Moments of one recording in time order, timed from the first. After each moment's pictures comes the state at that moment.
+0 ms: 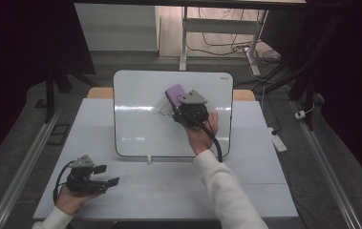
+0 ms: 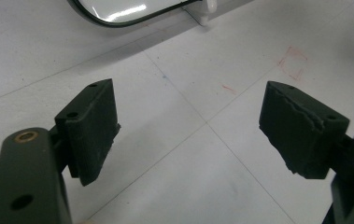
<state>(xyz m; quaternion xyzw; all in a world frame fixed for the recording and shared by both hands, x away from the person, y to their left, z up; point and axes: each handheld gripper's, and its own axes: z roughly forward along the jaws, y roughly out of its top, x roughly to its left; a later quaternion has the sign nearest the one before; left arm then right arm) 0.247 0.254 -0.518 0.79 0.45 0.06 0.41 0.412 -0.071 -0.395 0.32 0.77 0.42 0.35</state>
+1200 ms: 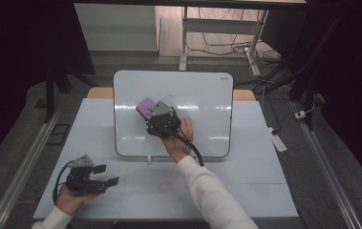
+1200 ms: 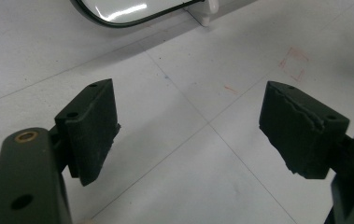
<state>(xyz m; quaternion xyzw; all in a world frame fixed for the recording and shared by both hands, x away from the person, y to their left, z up) 0.248 0.256 -0.519 0.79 0.45 0.06 0.42 0.394 -0.005 -0.418 0.24 0.82 0.41 0.32</state>
